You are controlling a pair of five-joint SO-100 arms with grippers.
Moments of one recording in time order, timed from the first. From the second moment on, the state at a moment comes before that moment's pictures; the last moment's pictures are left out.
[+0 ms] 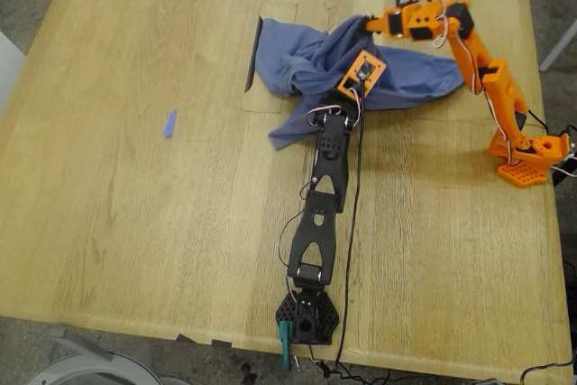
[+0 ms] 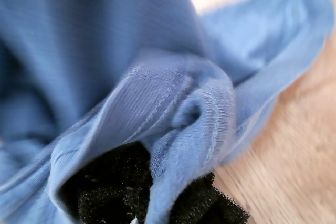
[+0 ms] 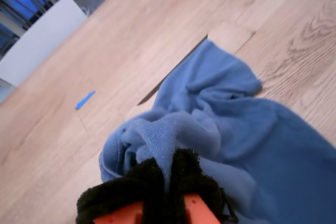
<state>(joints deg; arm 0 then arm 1) 10.2 33.3 -17.1 74.0 -64.1 18.4 62.8 -5.3 81.1 -62.6</state>
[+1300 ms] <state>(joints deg) 22.9 73.6 -17.1 56.5 -73.0 0.6 85.1 -5.9 49.0 -70.8</state>
